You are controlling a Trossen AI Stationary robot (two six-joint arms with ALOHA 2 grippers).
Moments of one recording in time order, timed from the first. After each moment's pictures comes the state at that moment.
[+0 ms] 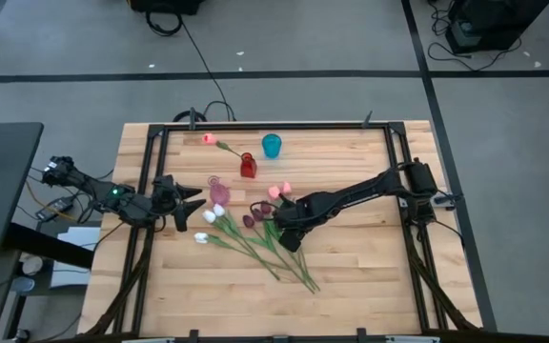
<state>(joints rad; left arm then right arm) -0.45 0.25 0.21 -0.28 -0.78 -0.61 0.13 1.98 1.36 -0.77 0.09 0.76</state>
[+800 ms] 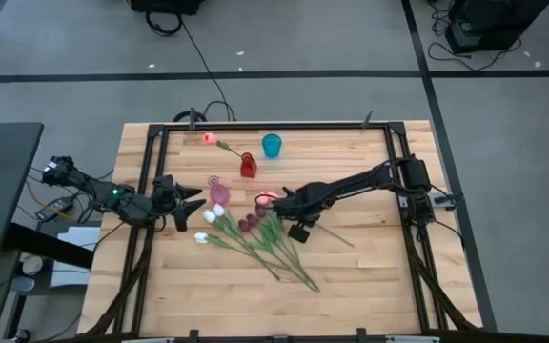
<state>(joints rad) -0.45 0.25 0.21 -0.28 -0.78 -0.61 0.03 2.00 1.36 -0.93 0.07 0.56</state>
